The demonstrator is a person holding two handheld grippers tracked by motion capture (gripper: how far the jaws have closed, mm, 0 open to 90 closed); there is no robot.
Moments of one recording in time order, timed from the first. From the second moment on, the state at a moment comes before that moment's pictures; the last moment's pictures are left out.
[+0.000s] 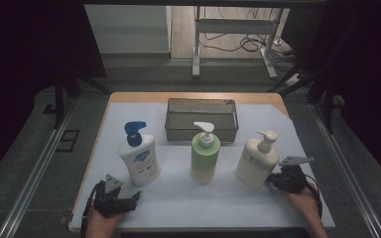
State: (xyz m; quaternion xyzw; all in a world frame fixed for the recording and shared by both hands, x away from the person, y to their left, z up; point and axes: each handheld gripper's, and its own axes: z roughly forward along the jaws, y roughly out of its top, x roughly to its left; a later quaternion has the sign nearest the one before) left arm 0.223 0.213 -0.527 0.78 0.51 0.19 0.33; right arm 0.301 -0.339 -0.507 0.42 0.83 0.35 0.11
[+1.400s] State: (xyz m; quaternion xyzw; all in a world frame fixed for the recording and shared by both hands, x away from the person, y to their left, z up) left arm 0.223 0.213 -0.527 0.78 0.51 0.19 0.33; right arm 0.255 -0.326 -0.457 0.40 0.83 0.38 0.15
